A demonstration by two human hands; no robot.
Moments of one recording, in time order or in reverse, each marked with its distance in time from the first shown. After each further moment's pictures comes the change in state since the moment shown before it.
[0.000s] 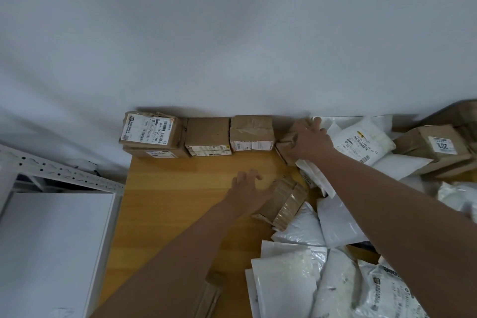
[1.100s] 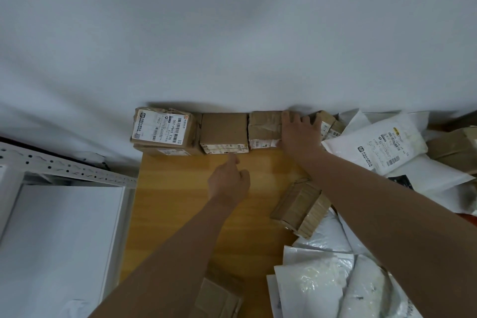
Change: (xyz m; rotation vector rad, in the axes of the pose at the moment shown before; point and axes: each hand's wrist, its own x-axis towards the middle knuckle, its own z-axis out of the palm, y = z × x) left_hand 0.020 -0.052 -0.051 0.206 0.458 -0.090; right_hand 0.030 -0.080 0.030 -0.330 0.086 -0.145
